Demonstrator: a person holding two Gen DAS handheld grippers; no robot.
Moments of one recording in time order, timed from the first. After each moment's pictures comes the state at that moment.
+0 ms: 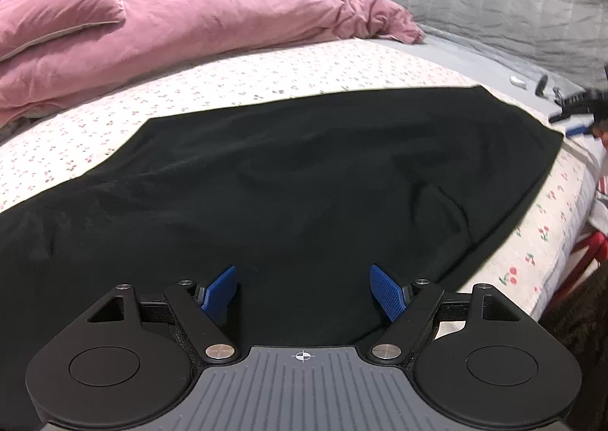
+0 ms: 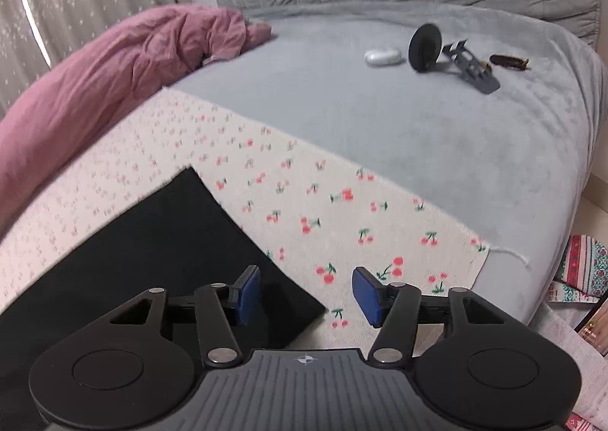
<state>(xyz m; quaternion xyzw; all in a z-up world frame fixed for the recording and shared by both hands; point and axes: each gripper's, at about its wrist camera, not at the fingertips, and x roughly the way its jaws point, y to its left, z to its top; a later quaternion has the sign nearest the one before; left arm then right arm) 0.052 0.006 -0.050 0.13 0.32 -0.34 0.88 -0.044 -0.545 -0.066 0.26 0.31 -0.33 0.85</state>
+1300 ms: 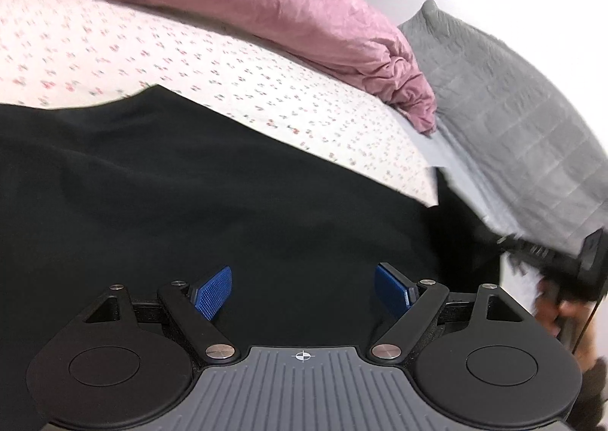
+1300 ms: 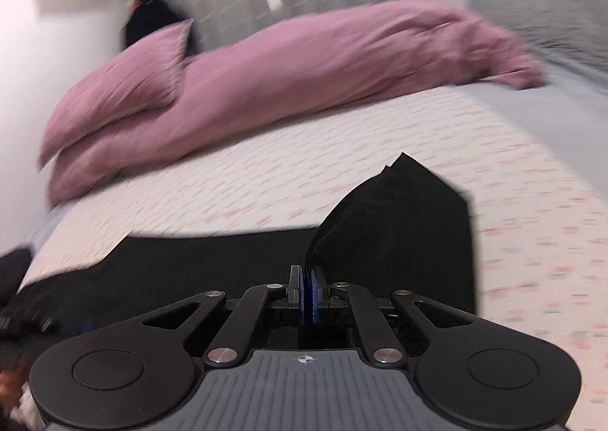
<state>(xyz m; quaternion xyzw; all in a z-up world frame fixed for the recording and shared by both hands) 0.153 0.011 -0.036 -0.16 0.41 -0.36 0.82 0.055 -0.351 0.002 0.15 0.30 0.01 0.94</state>
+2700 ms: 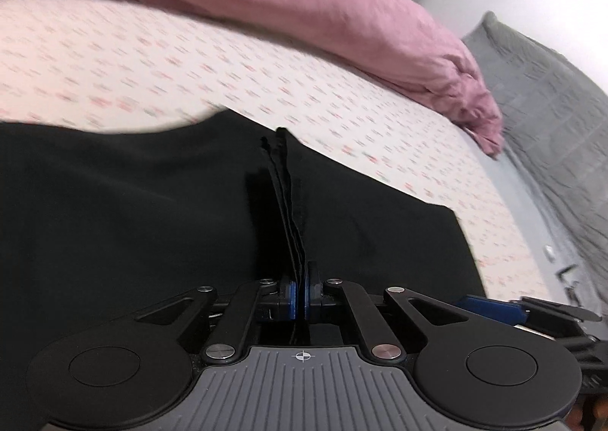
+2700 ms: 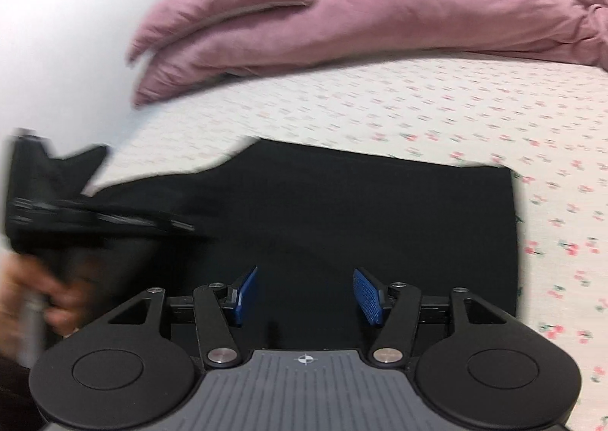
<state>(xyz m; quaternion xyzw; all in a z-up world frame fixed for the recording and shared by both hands) 0.186 0.021 -0.041 -0.13 0.41 -0.25 0.87 0.095 -0.232 -0.015 0.09 0.38 0.14 0.91</state>
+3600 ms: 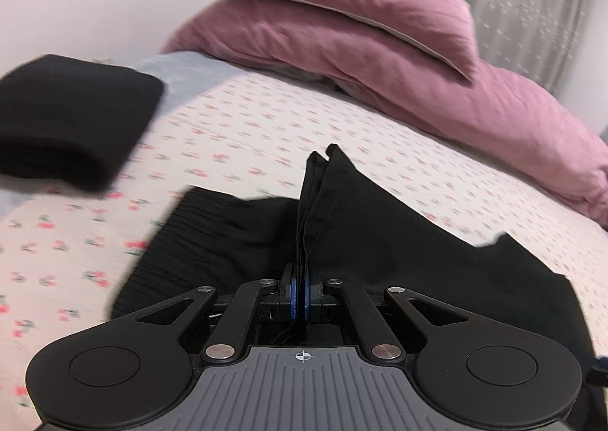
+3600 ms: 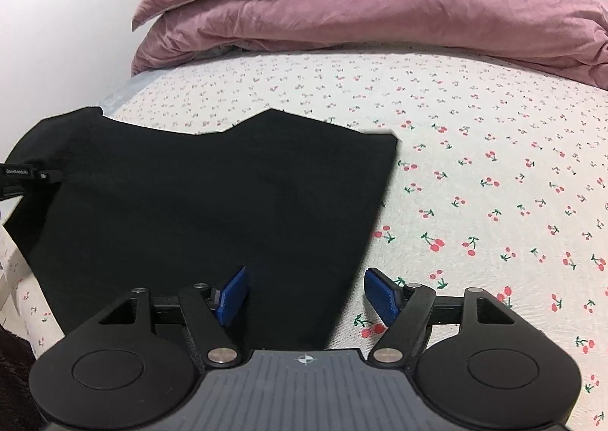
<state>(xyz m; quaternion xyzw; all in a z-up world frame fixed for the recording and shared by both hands) 0.150 0.229 -0.021 -0.13 0.31 0.02 0.94 0.111 -0.193 -0.034 0.04 0.39 0.15 0.91</state>
